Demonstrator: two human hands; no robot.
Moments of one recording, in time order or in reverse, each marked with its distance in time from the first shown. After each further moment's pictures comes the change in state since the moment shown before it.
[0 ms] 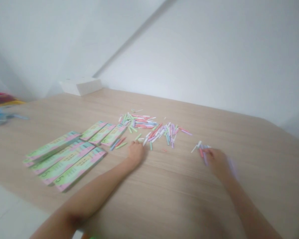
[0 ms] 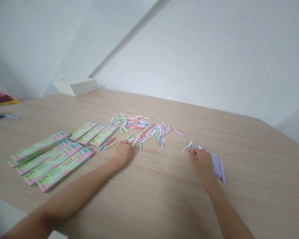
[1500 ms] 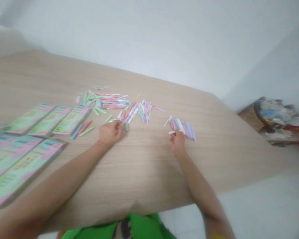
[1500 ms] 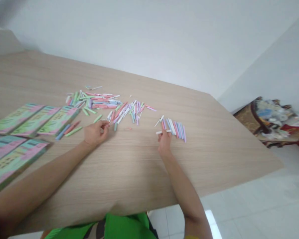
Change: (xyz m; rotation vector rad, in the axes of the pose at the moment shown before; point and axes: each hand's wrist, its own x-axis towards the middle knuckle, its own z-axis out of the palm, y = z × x) left_hand 0.009 -0.019 0.032 -0.433 0.287 0.250; right_hand -0.044 -0.069 0.029 1.029 0.255 0.797
